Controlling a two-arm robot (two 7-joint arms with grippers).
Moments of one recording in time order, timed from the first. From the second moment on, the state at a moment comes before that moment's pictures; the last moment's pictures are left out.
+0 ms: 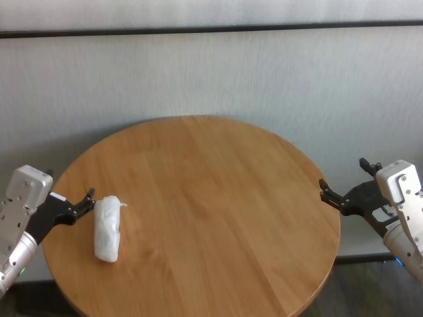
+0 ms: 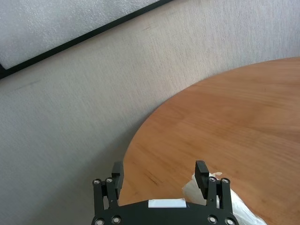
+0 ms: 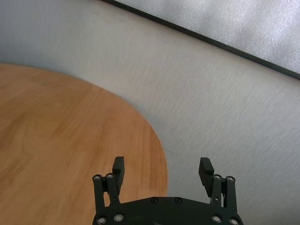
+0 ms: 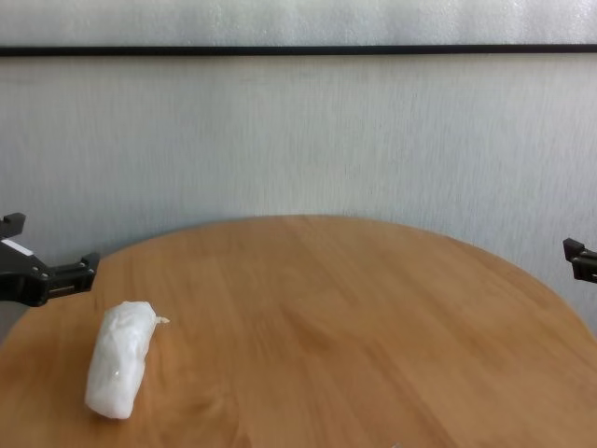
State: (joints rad) left arm -0.20 0.60 0.45 -1.41 -0.25 -0.12 0.03; right arm 0.20 0.60 -0.45 -1.41 0.25 -0.12 -0.03
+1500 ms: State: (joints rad) left arm -0.20 0.61 0.45 -1.41 -0.25 -0.12 0.03; right arm 0.20 0.60 -0.45 -1.41 0.25 -0.12 -0.03
